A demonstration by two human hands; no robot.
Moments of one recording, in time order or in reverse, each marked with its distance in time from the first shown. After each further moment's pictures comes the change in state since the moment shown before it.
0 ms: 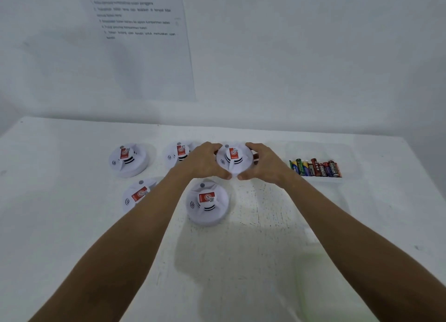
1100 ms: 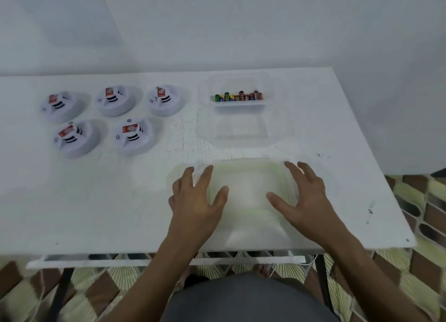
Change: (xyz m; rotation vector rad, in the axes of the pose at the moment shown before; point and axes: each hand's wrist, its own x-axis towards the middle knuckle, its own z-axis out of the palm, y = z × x) left_hand -0.209 0.144 0.227 0.001 0.288 -0.200; right_hand -0.318 0.135 -0.066 -0.115 0.217 0.194
